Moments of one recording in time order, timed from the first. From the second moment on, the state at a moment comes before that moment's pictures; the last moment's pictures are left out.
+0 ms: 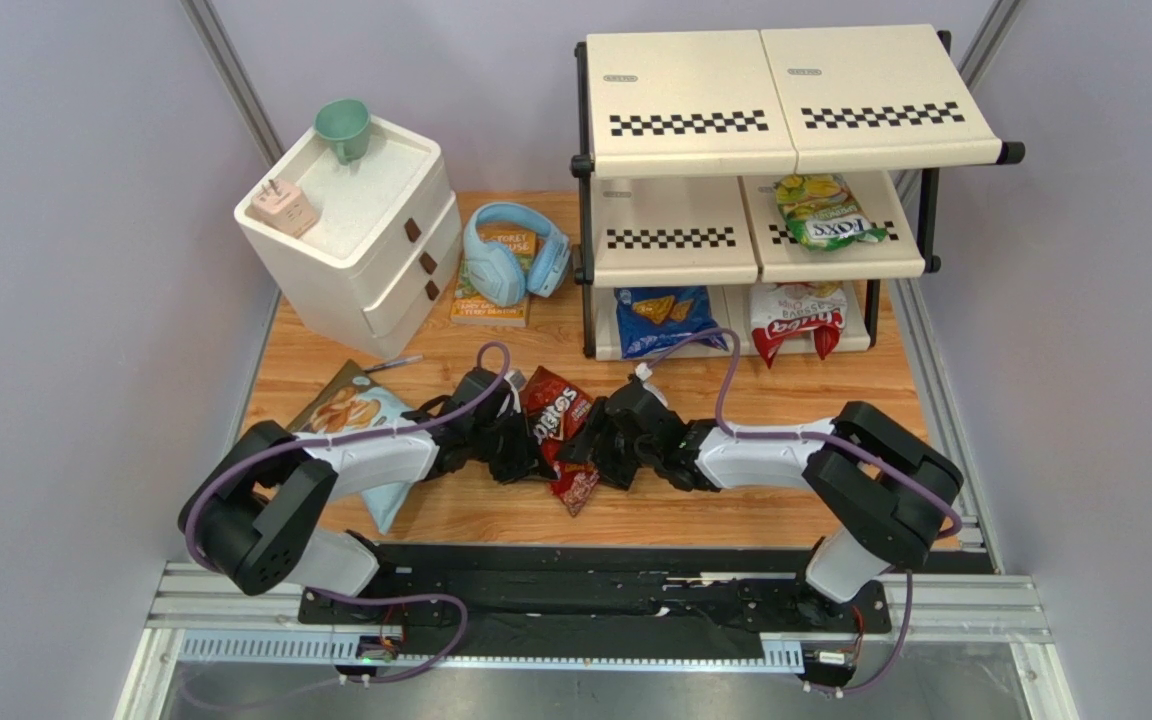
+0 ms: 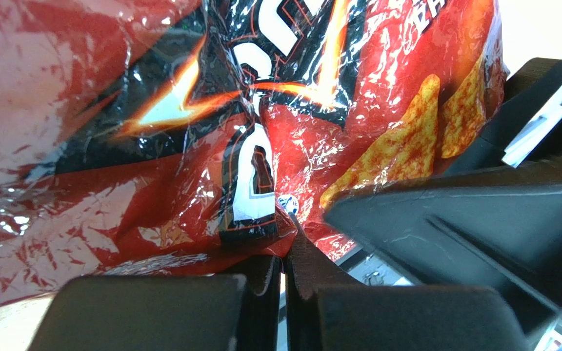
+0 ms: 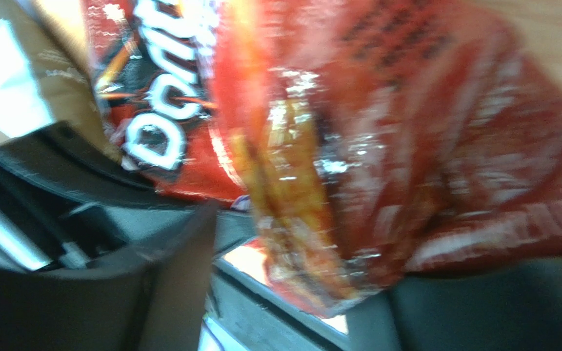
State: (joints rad) left arm -0.65 1.41 0.52 -0.03 0.37 -0.90; right arm 0.92 1.60 0.67 0.15 -0.06 1.31
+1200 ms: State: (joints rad) left arm -0.66 1.38 0.52 -0.06 0.39 -0.85; right arm 0.91 1.75 0.62 0.48 -0.08 1.35
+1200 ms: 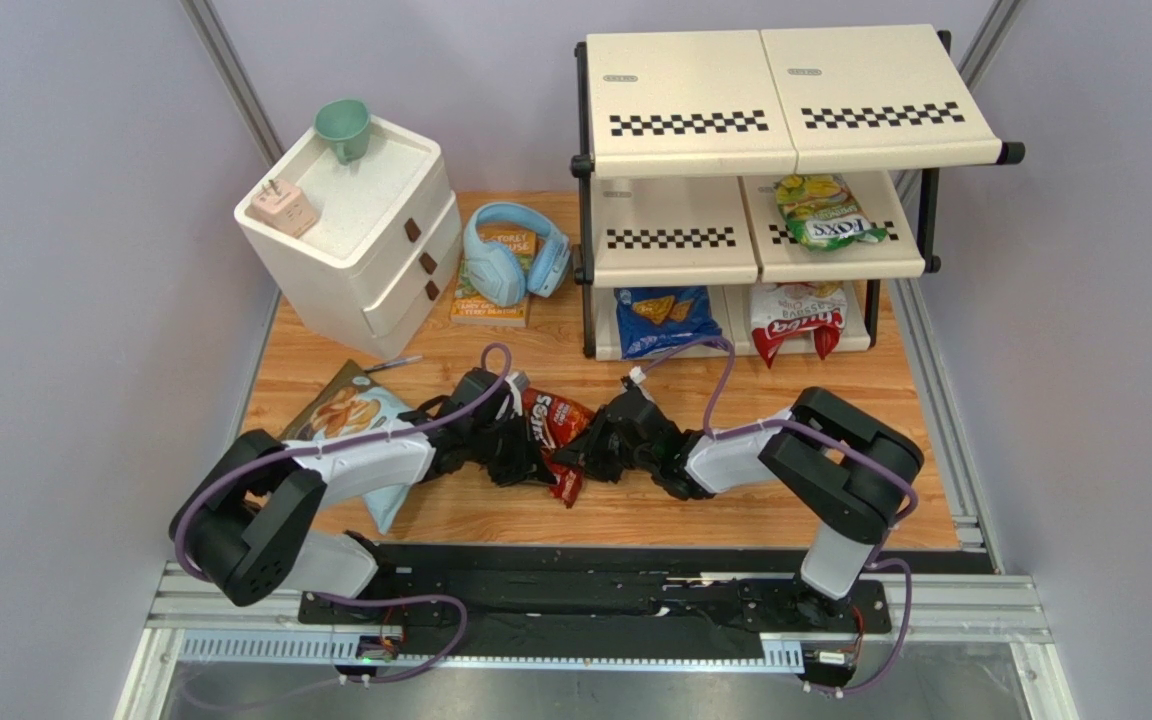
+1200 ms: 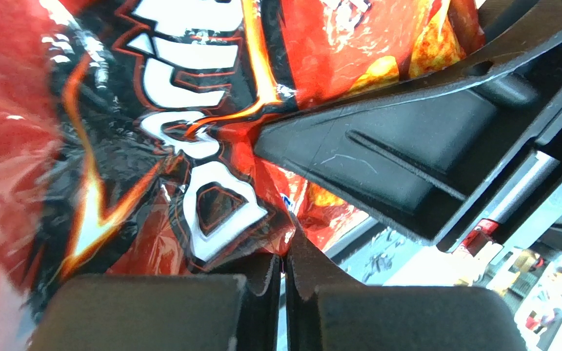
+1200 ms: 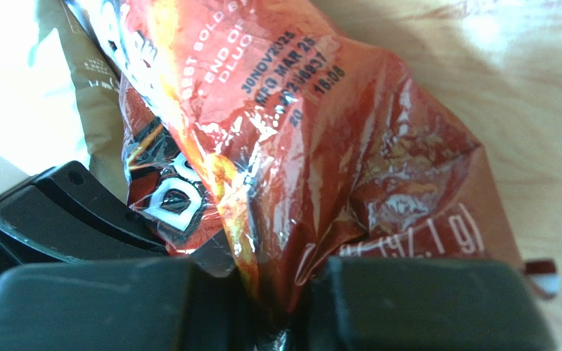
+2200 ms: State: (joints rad) left arm -0.59 1.04 0.67 -0.48 0.15 -0.77; right arm 0.72 0.86 0.80 -0.43 0.00 1.01
